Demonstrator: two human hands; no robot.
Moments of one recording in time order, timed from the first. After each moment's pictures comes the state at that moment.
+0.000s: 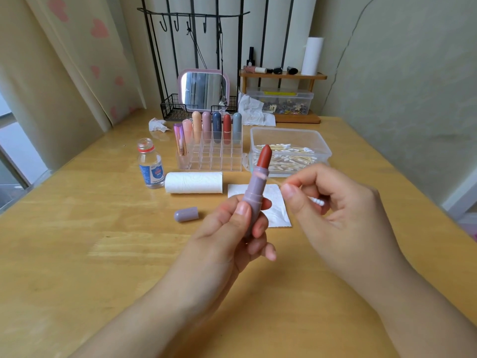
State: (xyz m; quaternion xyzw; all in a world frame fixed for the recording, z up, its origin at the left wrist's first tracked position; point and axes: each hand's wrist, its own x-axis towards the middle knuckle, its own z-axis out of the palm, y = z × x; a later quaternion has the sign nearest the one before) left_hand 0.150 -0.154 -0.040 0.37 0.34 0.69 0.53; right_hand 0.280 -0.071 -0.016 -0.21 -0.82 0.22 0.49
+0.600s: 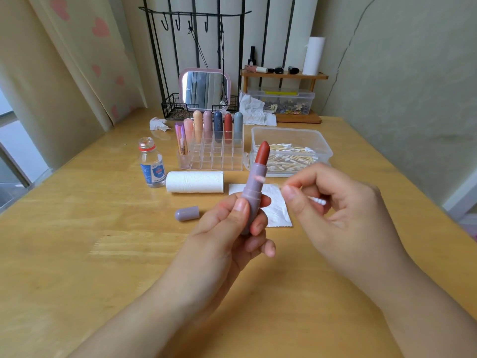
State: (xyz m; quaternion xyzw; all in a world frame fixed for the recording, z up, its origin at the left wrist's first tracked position) left_hand 0.149 -0.153 -0.040 0.35 0.31 0.70 0.54; right_hand 0.280 -0.070 -0.015 -0.20 -0.83 0.23 0.47
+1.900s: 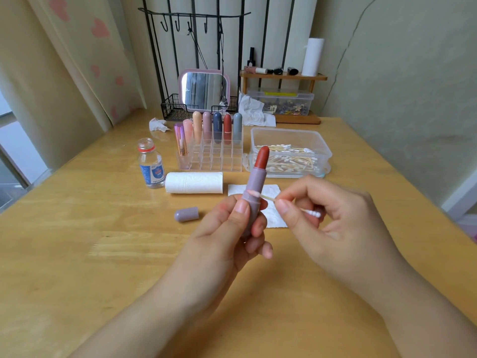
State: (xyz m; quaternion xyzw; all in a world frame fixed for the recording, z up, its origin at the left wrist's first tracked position) left_hand 0.150 -0.154 -0.040 0.36 0.36 0.69 0.51; right_hand 0.282 -0.072 -0.017 -0.19 -0.85 0.21 0.45
